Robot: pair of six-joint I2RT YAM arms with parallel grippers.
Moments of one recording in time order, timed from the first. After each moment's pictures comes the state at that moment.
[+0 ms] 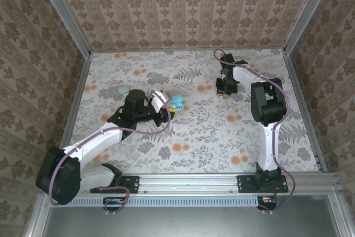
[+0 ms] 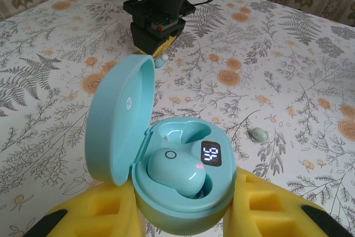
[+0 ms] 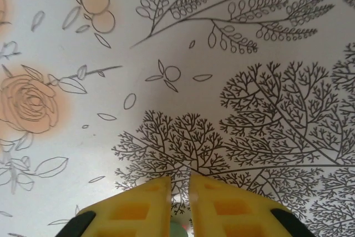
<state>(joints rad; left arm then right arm) -0.59 1.18 0.63 0.08 0.54 0.17 0.18 2.18 1.66 -0.83 -0.06 0.35</state>
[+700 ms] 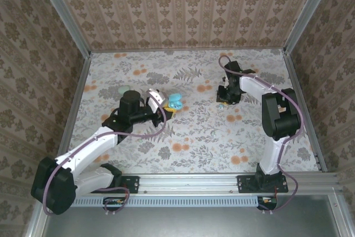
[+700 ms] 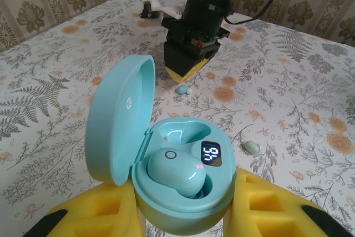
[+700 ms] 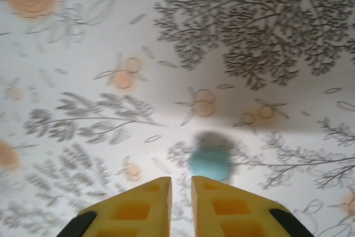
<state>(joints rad) -0.59 1.07 0.62 0.05 0.54 0.15 0.19 1.90 1.34 -0.76 -0.23 0.41</state>
